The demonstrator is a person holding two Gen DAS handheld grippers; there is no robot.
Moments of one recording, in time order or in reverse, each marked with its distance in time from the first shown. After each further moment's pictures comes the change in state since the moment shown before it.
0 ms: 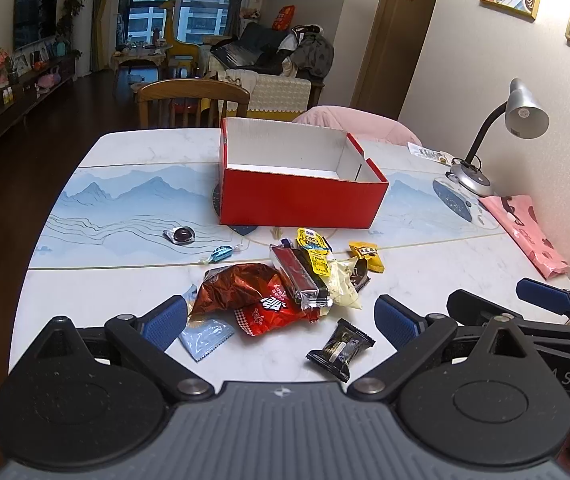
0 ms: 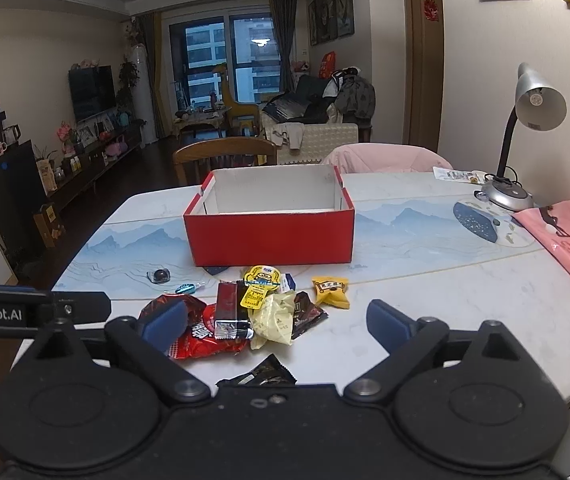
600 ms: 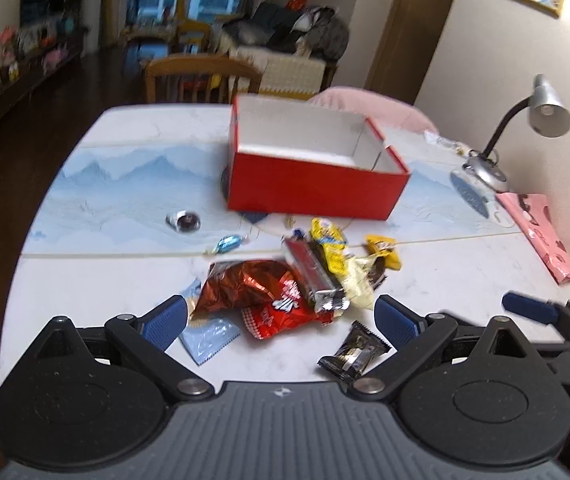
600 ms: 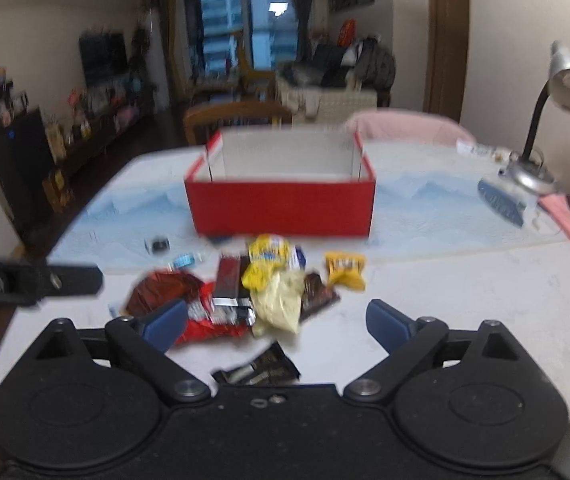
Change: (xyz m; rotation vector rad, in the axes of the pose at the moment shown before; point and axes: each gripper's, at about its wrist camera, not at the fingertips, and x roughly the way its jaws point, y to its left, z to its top) left arm 0.045 0.016 0.015 -0.059 0.091 0.017; right arm 0.061 -0.008 0.000 -0.039 0.147 0.046
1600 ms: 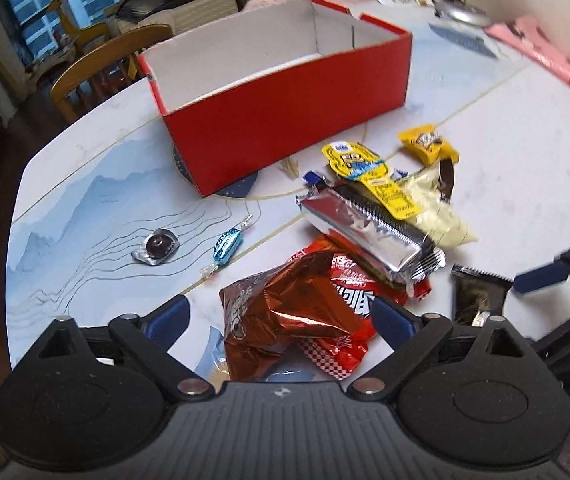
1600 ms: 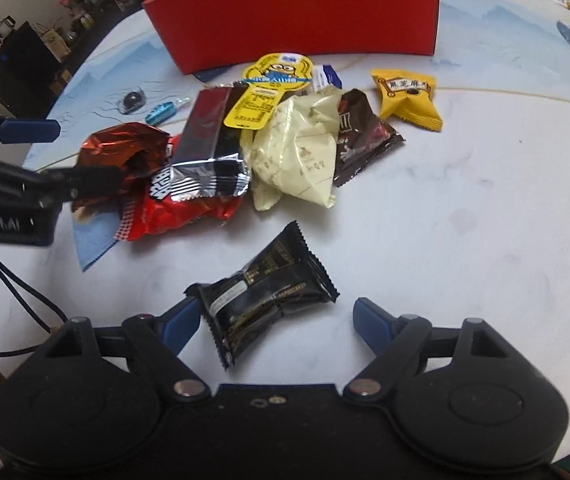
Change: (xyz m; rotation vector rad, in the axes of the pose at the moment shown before) left arm 0.139 -0.006 0.022 0.526 0.206 0.038; right arm 0.138 -0.017 -0.028 0.083 0.468 0.139
